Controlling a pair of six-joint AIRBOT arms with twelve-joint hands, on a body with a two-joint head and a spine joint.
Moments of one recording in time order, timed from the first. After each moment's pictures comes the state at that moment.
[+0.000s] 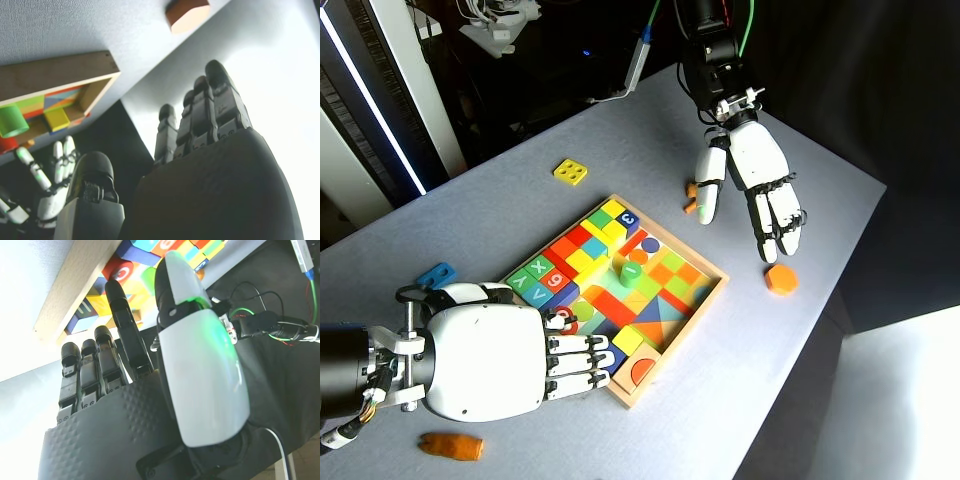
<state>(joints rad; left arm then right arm) 0.81 -1.05 1.44 -0.14 -0.46 0.65 -0.30 -1.19 1.46 -1.80 0.50 0.83</state>
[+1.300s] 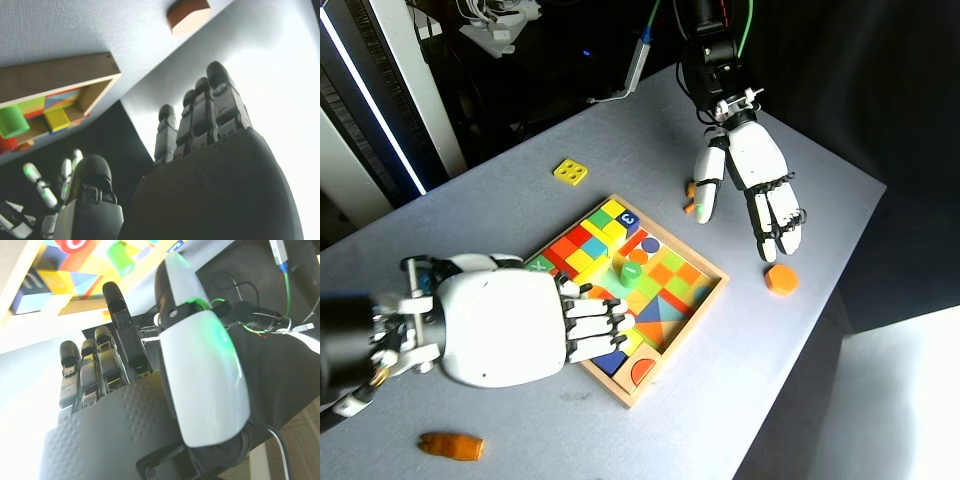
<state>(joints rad) 0.81 -1.06 1.43 -0.16 -0.47 0.67 -0.23 -1.22 1.43 -1.71 0.53 0.70</state>
